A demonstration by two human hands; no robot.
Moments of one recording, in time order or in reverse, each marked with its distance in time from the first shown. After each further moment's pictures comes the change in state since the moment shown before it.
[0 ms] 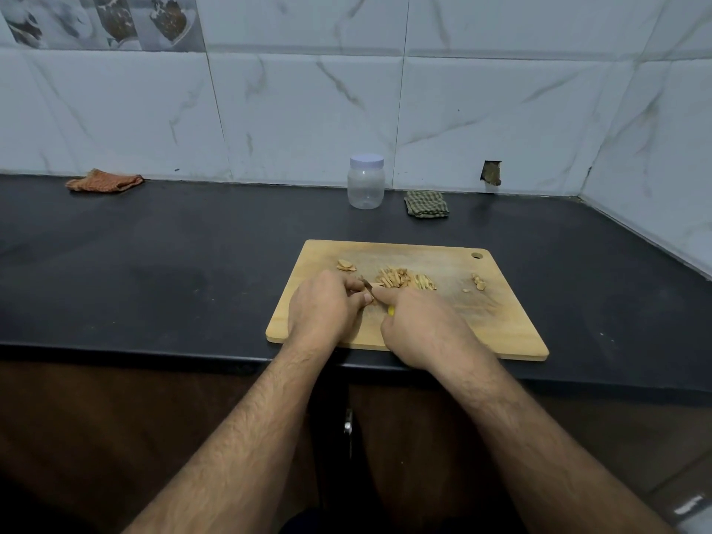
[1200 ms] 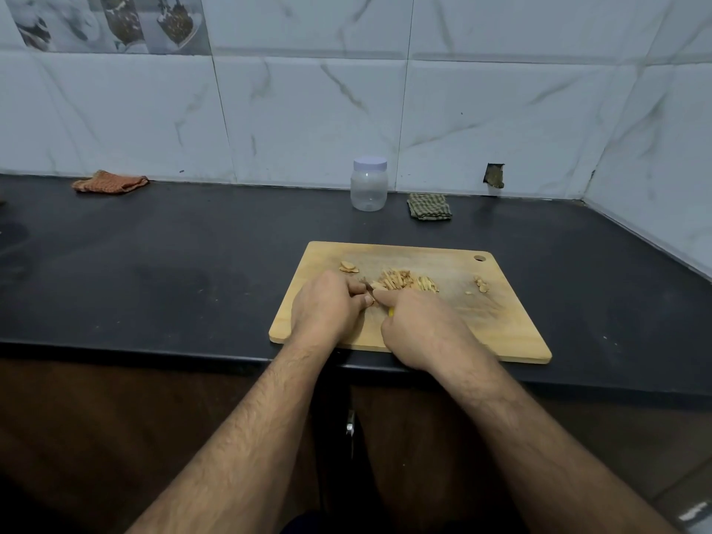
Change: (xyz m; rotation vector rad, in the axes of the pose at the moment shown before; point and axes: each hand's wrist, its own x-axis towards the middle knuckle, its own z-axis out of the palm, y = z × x) left_hand 0.004 -0.003 -0.001 0.012 -0.045 0.013; right_hand -0.002 -0.006 -0.005 -0.010 -0.044 -0.001
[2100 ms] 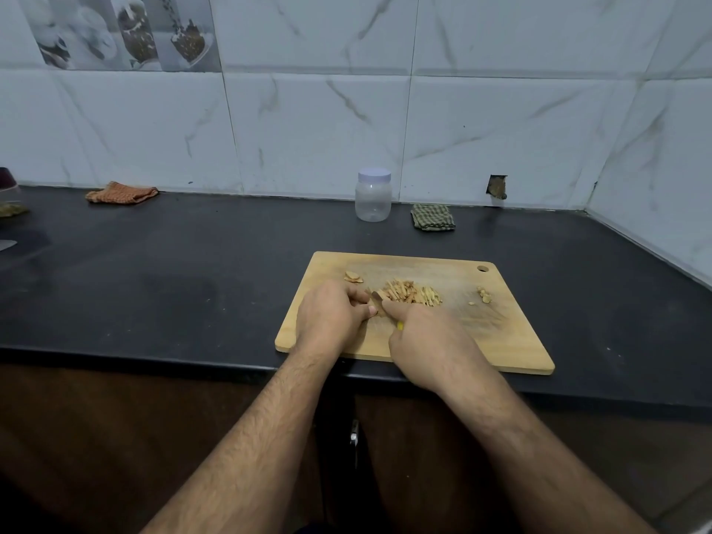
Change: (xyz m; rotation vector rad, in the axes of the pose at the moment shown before) left_hand 0.000 -0.001 0.003 -0.172 0.029 -0.074; right_hand -0.012 0.008 0.008 0.065 0.119 0.003
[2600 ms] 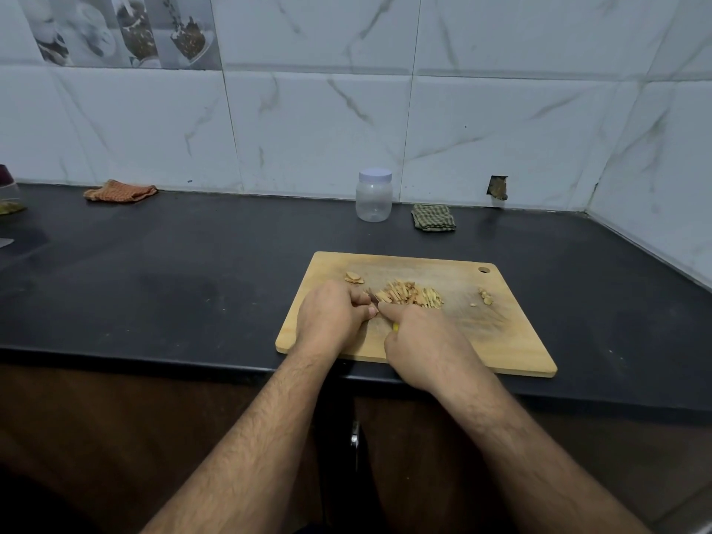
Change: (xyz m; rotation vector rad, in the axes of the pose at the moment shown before) left_hand 0.004 -0.001 -0.003 0.082 -0.050 0.042; right_hand 0.005 -0.005 0.004 0.002 -0.008 -0.017
